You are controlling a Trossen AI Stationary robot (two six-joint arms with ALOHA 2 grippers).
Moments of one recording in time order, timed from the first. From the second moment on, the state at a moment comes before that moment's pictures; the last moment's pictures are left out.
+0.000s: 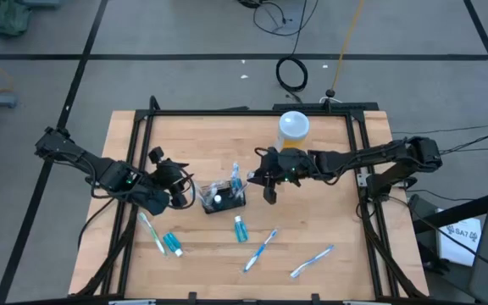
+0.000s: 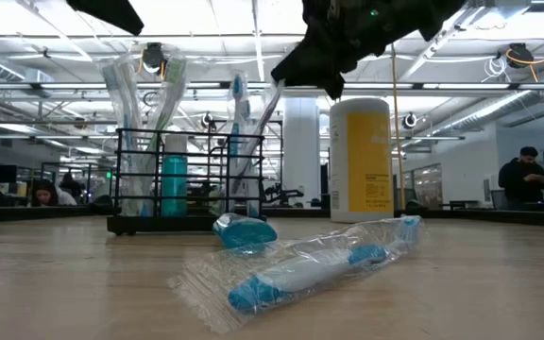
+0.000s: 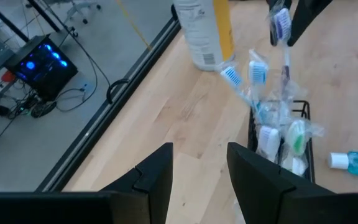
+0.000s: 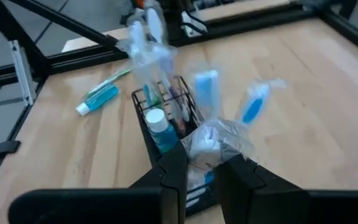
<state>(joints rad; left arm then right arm) -0.47 1.10 1.07 -0.95 -0.87 -0.54 -0.01 1.49 0.96 0.10 -0.01 0.20</state>
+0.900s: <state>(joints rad) -0.39 1.10 1.07 -0.91 -0.86 -0.54 0.00 1.67 1.27 -0.24 -0.08 0.01</state>
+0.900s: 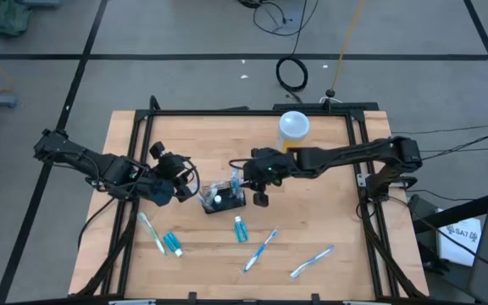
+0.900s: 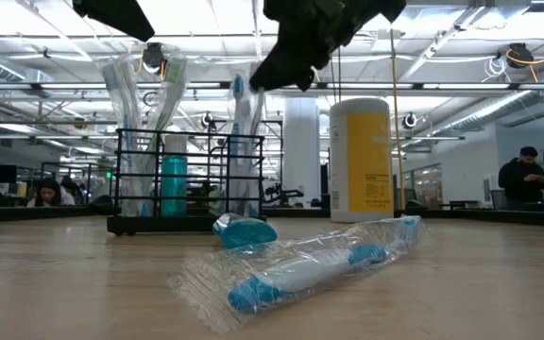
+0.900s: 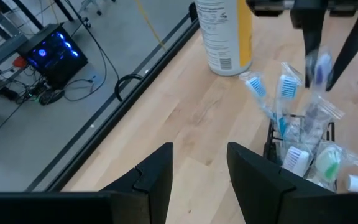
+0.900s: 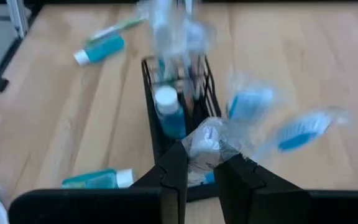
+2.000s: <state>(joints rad) -0.49 1.11 1.07 -1.01 -0.60 -0.75 0.02 1.55 1.28 -0.28 0.03 -0.04</state>
